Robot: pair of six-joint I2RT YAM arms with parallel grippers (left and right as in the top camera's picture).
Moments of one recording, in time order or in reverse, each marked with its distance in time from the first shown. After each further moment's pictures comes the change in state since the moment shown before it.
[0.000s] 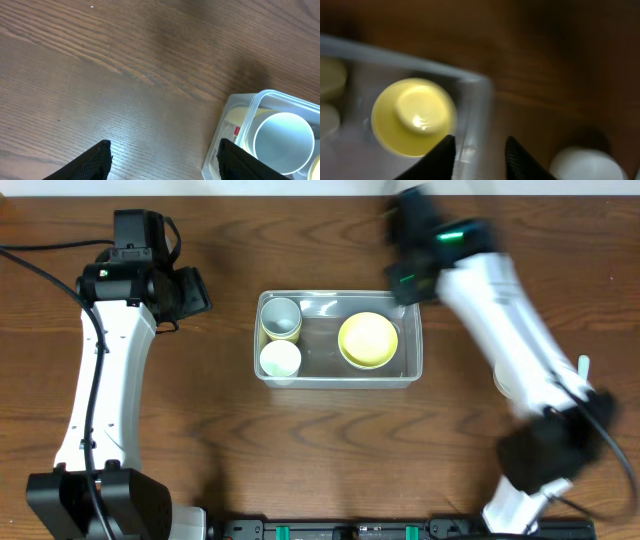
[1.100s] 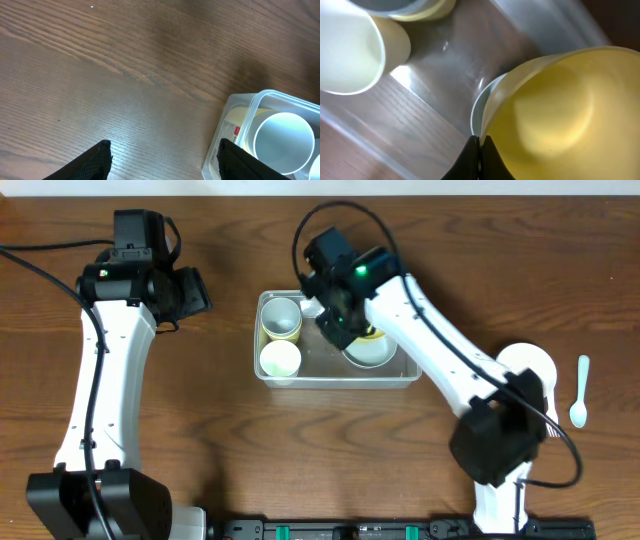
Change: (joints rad) left arm 0.000 0.000 0.000 0.000 0.000 0.000; right arm 0.343 0.218 0.000 -0.005 -0.080 -0.265
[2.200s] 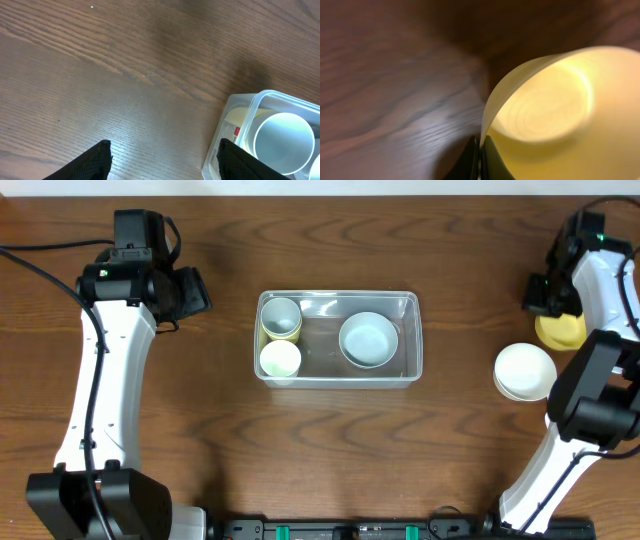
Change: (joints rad) left arm 0.000 0.000 0.000 0.000 0.000 0.000; right arm -0.884 0.068 -0.093 0.163 0.100 0.159
